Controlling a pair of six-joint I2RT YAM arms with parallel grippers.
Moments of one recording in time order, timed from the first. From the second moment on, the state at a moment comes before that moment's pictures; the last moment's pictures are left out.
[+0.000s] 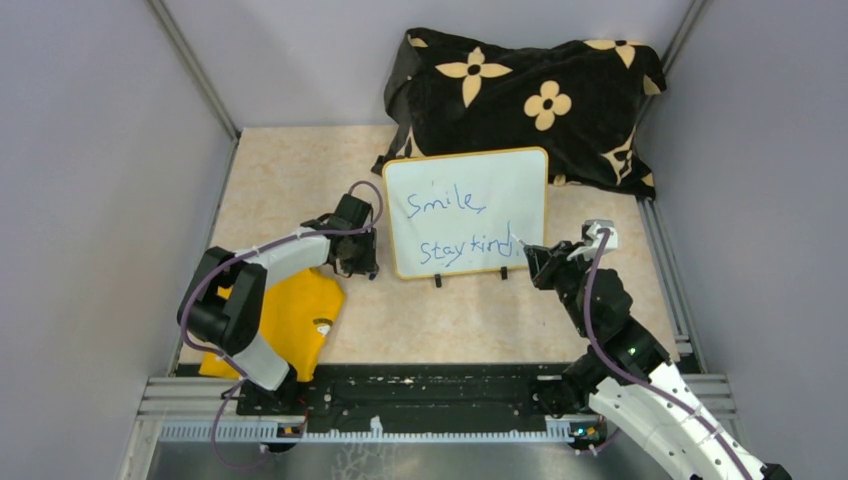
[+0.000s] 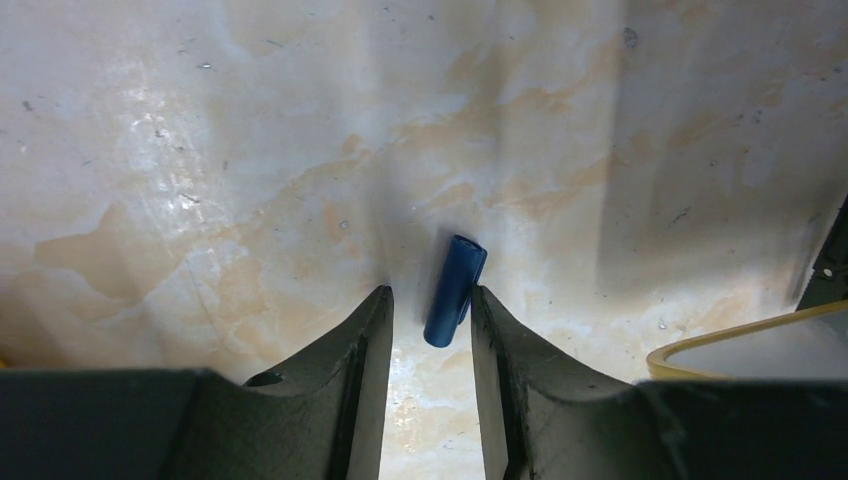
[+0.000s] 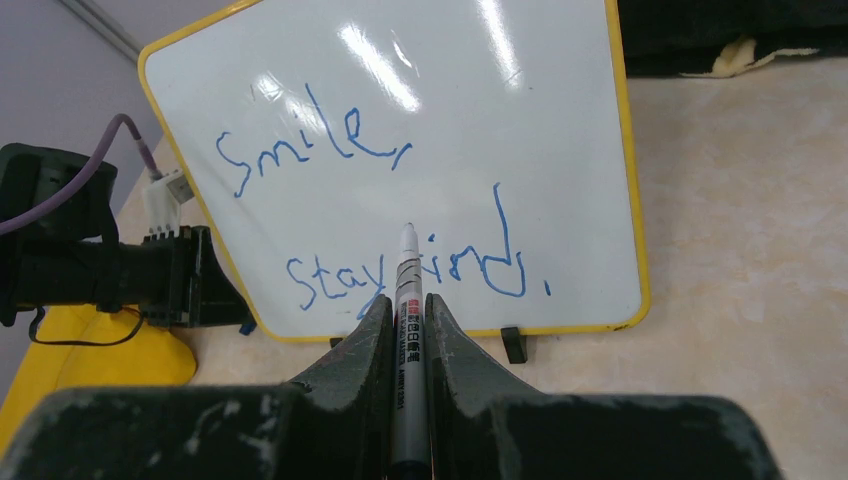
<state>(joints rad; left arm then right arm) -0.47 1.64 0.92 -0.38 -0.01 -0.42 0.61 0.38 0.52 -0.28 0.34 0.47</state>
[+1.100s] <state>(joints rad) -0.51 1.67 0.99 -0.49 -0.12 -0.39 0.61 0.37 0.52 -0.28 0.34 0.47</state>
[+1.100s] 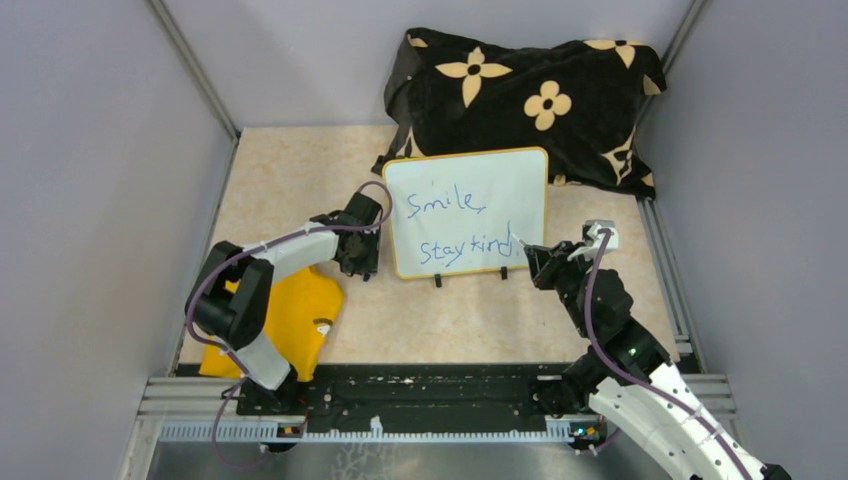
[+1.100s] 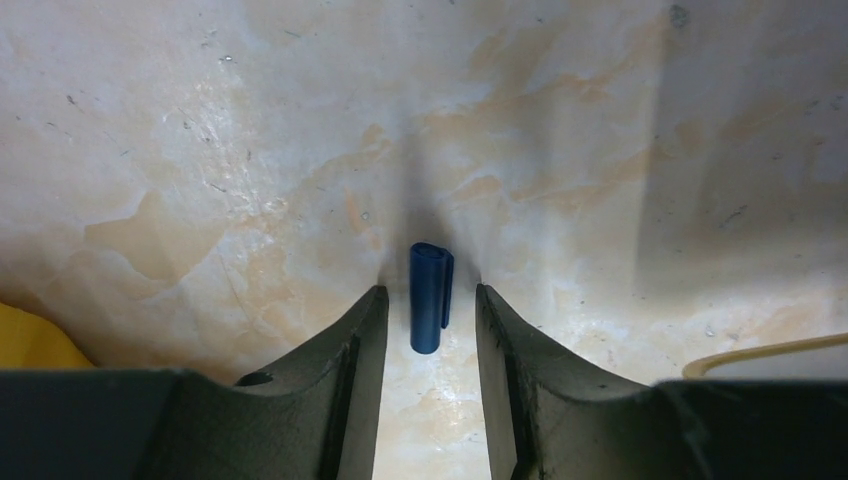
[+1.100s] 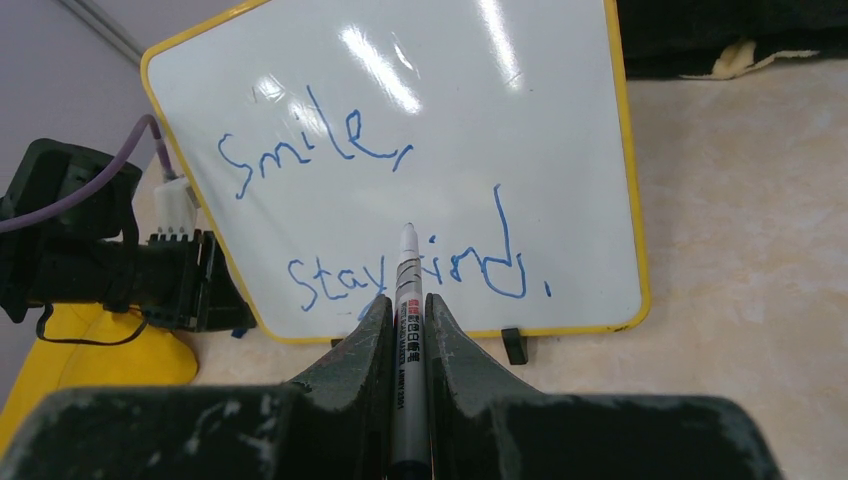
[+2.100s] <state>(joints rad) -0.52 1.64 0.96 -0.50 -0.17 -0.43 0.61 0.37 0.52 -0.29 0.35 0.47</state>
